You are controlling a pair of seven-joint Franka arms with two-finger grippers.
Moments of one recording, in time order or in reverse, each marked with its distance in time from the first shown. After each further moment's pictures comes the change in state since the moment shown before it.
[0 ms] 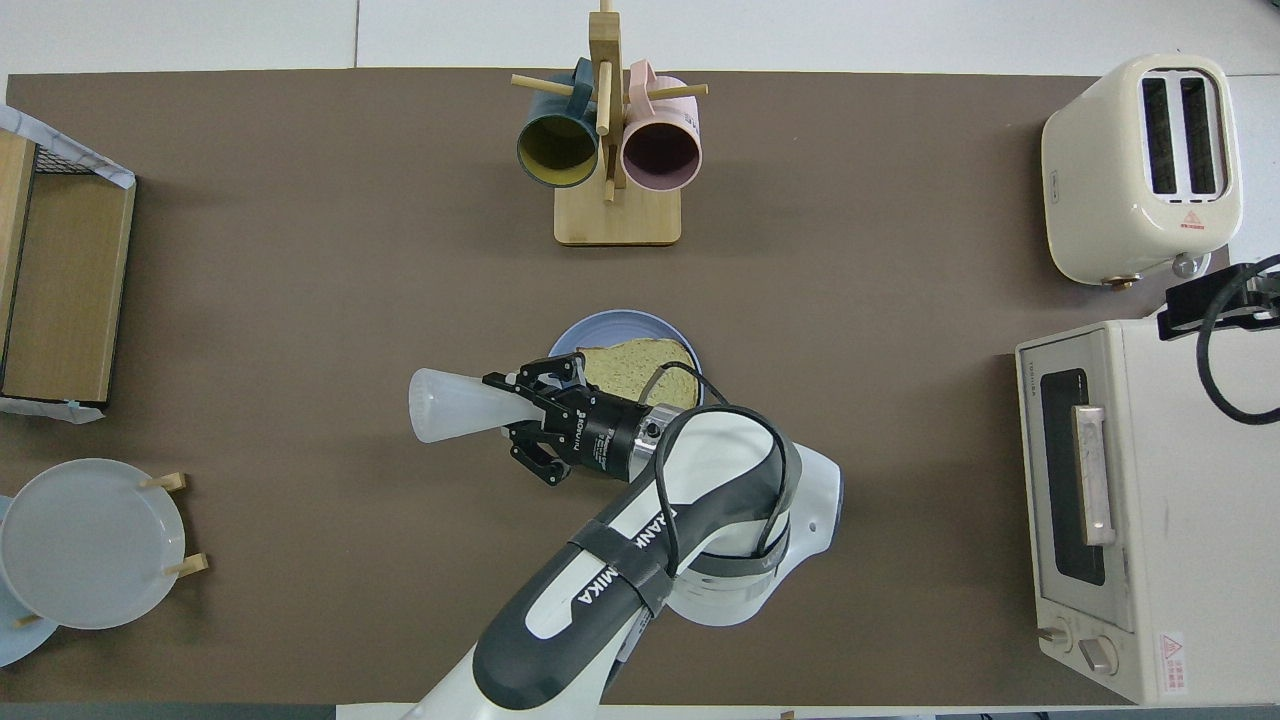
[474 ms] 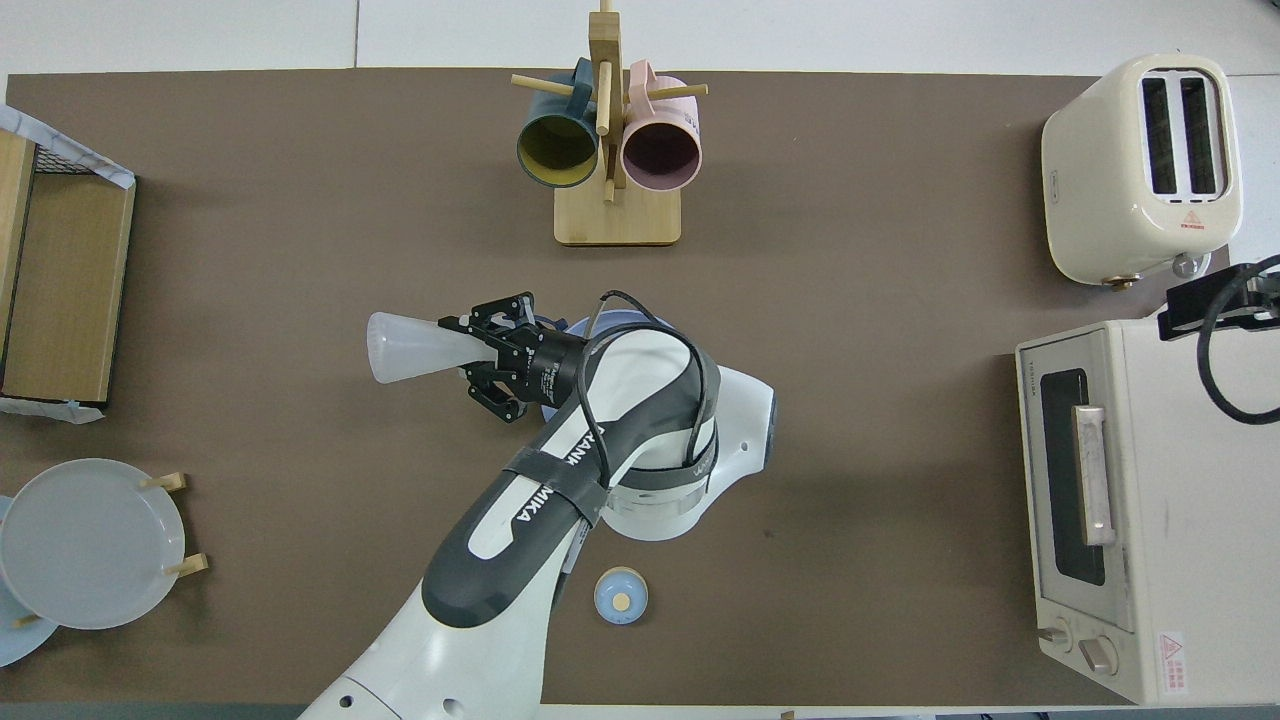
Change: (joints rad) left arm 0.040 0.027 0.117 0.005 0.018 0.140 0.000; right arm 0.000 0.000 0.000 -0.001 0.000 0.000 0.000
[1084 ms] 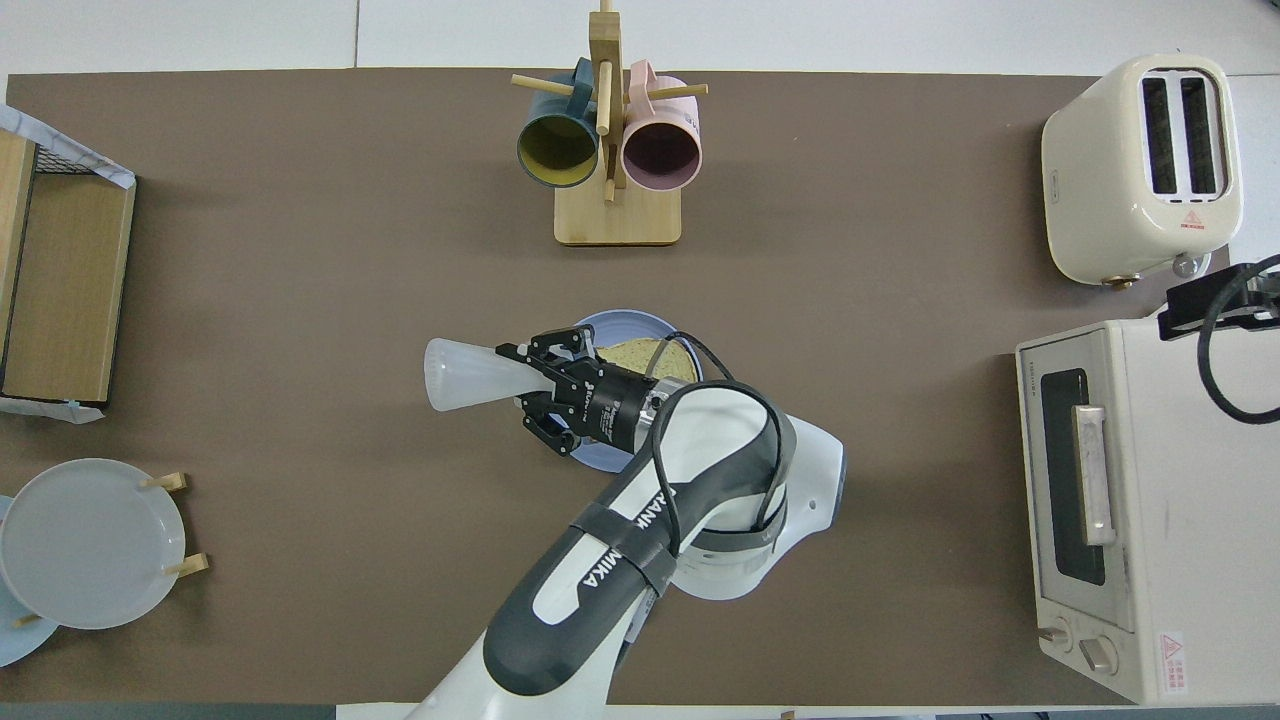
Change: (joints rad) left arm -0.132 0.009 -0.009 0.053 -0.056 -0.062 0.000; right arm 0.000 0.000 0.000 0.000 0.000 0.000 0.000
